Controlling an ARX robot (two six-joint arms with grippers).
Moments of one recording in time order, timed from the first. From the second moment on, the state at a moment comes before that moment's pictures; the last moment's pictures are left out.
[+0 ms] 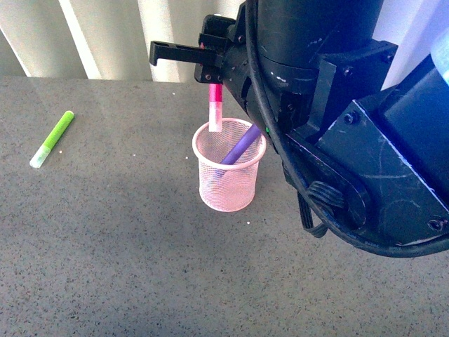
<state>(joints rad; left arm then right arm) 0.00 0.00 0.01 0.00 0.00 0.00 0.57 2.22 0.99 1.20 0.20 0.31</state>
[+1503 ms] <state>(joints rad) 0.00 0.00 0.01 0.00 0.00 0.00 0.30 1.82 0.61 1.34 0.09 0.22</state>
